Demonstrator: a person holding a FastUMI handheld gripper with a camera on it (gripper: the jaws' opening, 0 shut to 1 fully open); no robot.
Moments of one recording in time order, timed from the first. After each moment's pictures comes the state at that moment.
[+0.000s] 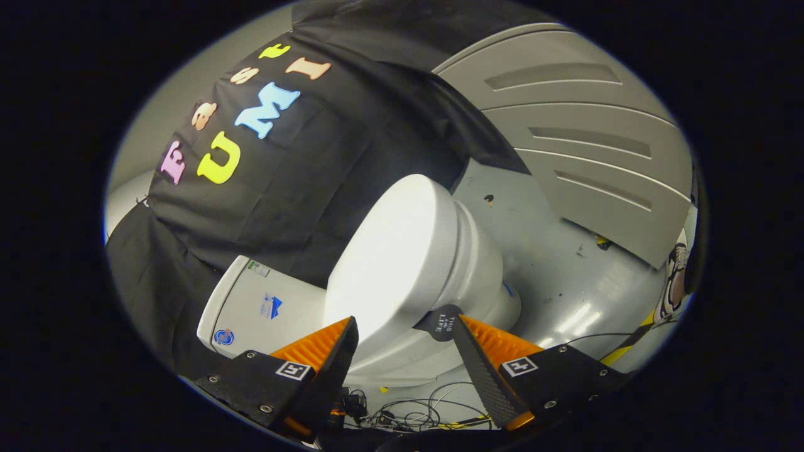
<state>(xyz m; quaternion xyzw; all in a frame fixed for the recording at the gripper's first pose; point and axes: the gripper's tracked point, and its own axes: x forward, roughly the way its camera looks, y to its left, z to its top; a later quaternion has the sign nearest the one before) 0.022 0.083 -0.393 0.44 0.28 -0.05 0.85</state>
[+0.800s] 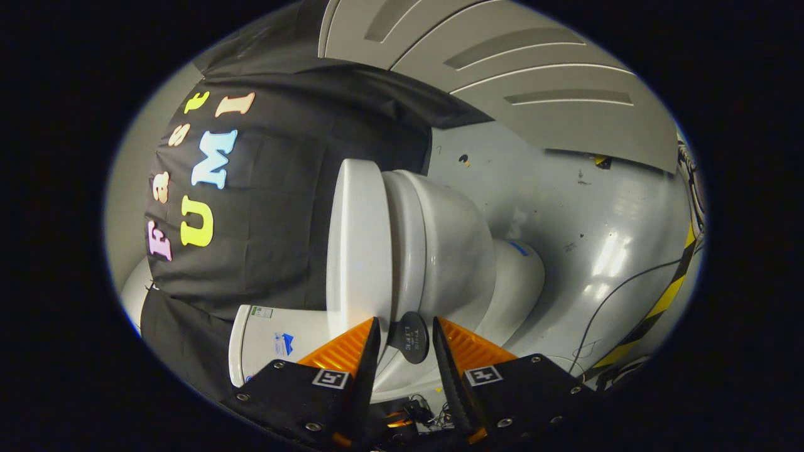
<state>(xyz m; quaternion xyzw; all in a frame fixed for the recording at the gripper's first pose) 0.055 0.097 -0.451 0.59 0.28 -0.05 0.76</state>
